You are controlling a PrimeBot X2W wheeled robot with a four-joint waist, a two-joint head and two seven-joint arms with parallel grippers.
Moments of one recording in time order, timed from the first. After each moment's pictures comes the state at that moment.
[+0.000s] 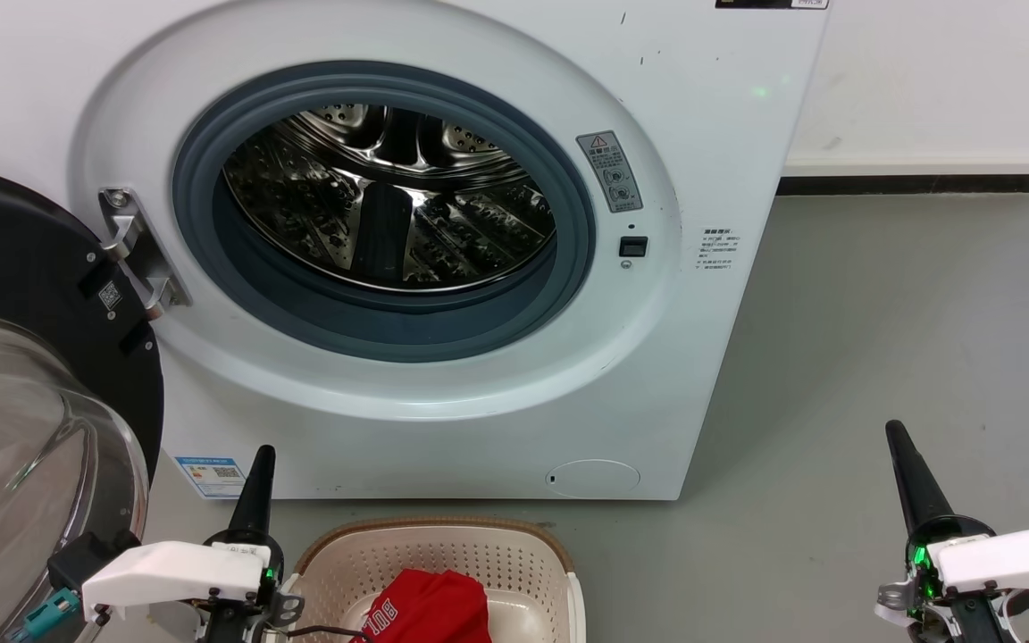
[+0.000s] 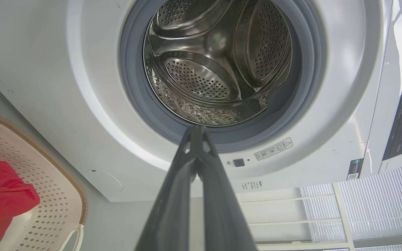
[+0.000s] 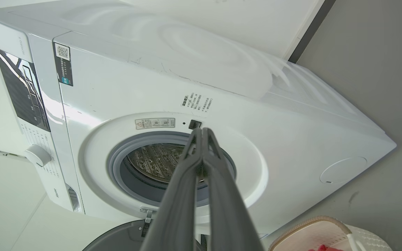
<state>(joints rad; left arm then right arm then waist) -0.07 0.06 0.06 0.22 -1.28 -0.09 0.03 -0.04 -0.08 -0.06 0.18 1.31 0.13 0.02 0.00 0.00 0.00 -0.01</state>
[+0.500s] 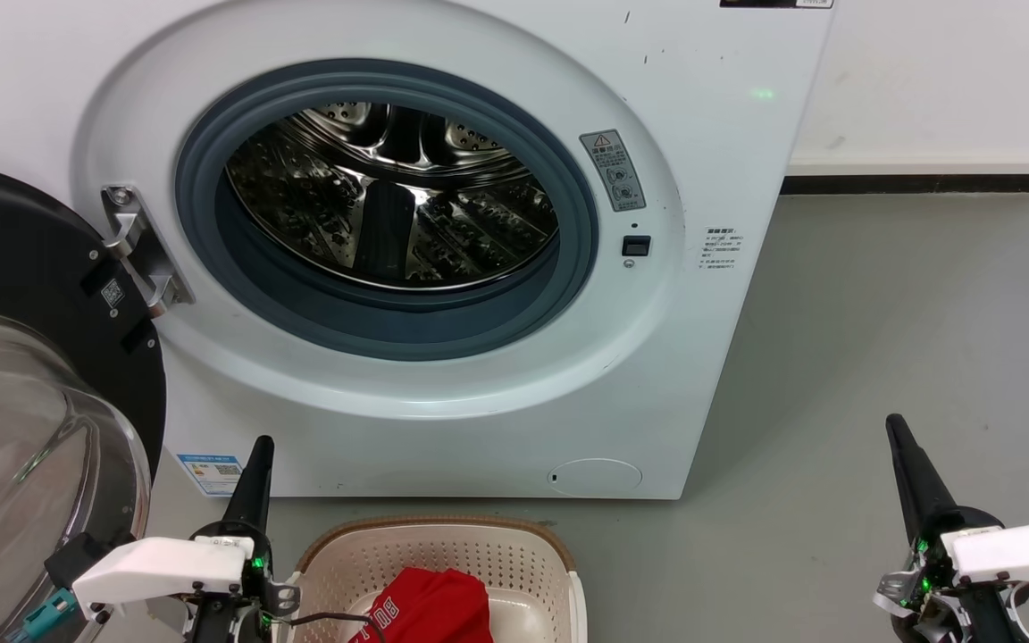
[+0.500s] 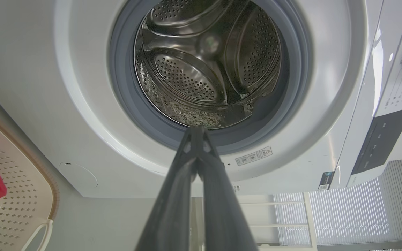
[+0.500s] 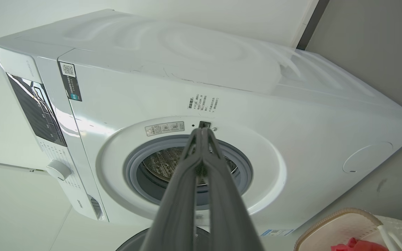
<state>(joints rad) -0.08 0.06 0.08 0.23 -1.41 -0.10 0.06 -0.06 -0.08 -0.06 0.20 1.44 0.13 0.05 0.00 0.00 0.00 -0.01</state>
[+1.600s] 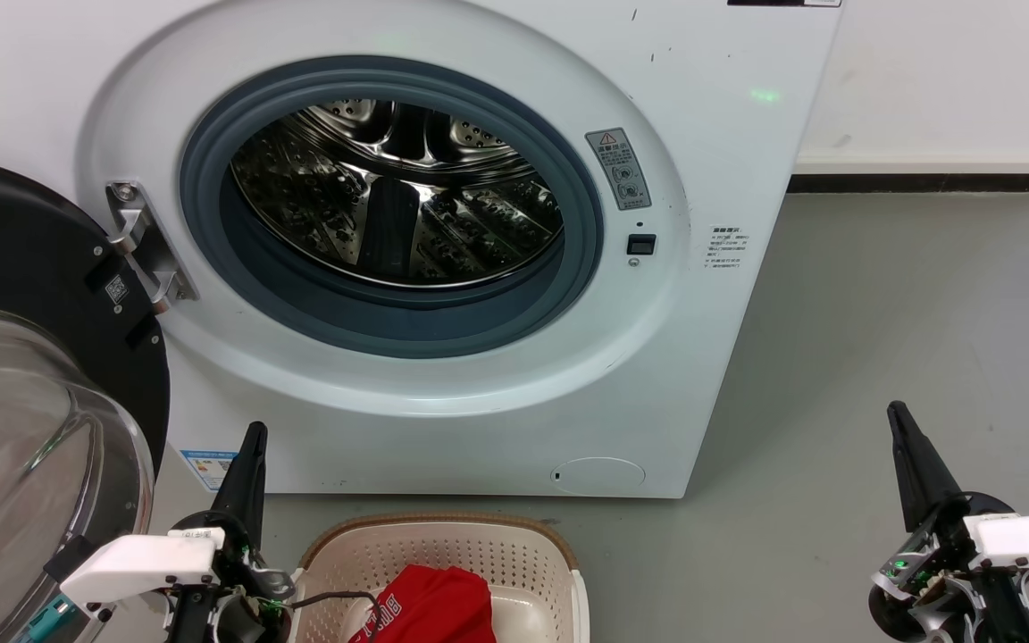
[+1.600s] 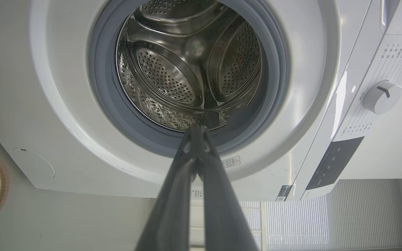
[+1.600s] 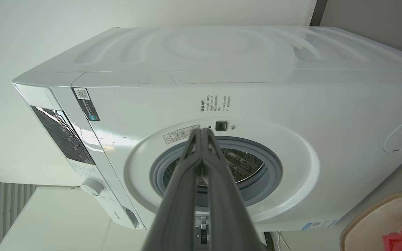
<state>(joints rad) -0.11 0.05 0.11 0.25 -1.61 -0.13 0.11 -0.10 -0.08 -0.08 0.24 1.64 0.13 0.09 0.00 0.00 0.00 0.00</state>
